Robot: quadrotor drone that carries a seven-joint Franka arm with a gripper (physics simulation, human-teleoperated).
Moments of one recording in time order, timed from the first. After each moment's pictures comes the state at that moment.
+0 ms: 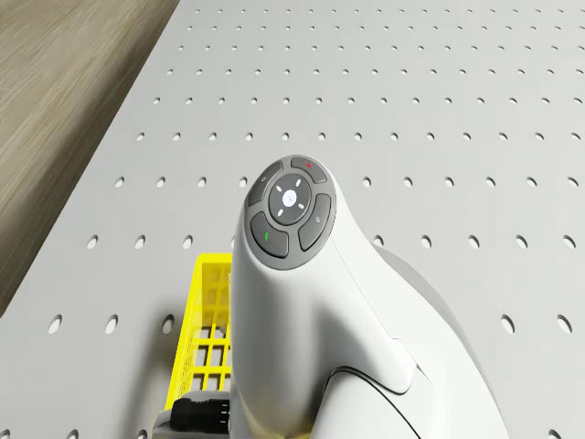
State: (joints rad) arm -1.18 -1.56 1.40 -2.87 -1.74 1.61 1.72
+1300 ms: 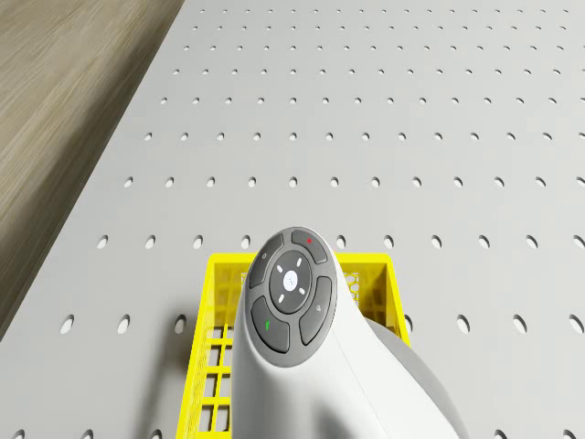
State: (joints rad) arm -1.21 -1.56 1.20 -2.82 -1.93 1.67 1.71
